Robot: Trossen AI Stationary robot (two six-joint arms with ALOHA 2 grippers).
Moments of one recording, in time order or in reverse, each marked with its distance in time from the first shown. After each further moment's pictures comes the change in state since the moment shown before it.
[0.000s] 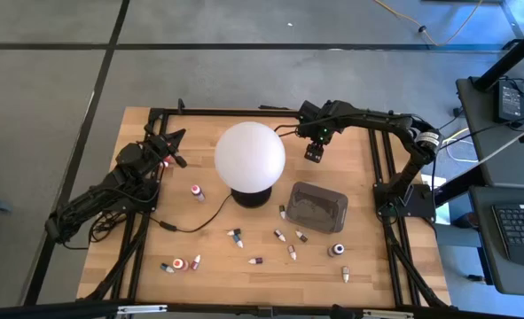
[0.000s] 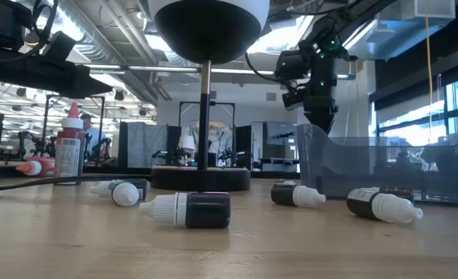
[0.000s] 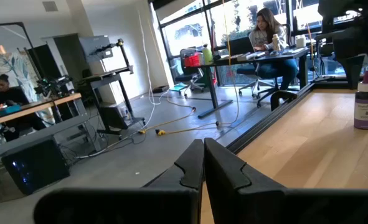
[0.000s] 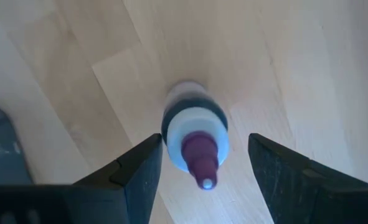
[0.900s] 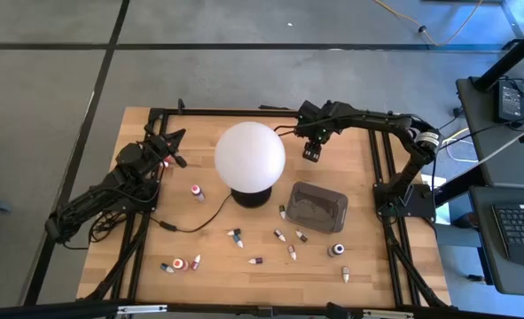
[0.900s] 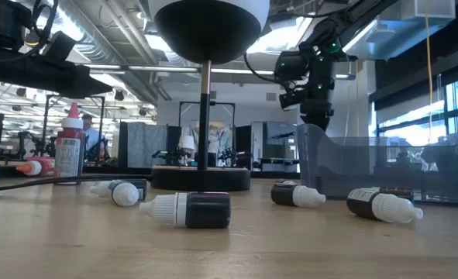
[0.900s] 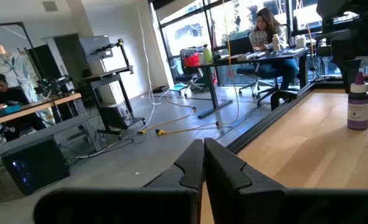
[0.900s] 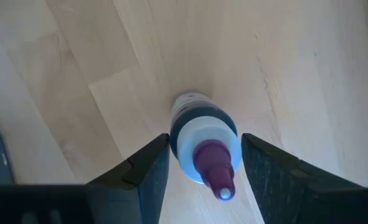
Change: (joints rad) left arm 0.000 0.000 0.000 0.000 0.000 0.000; right arm 0.000 0.000 -0.016 0.089 -0.001 -0.034
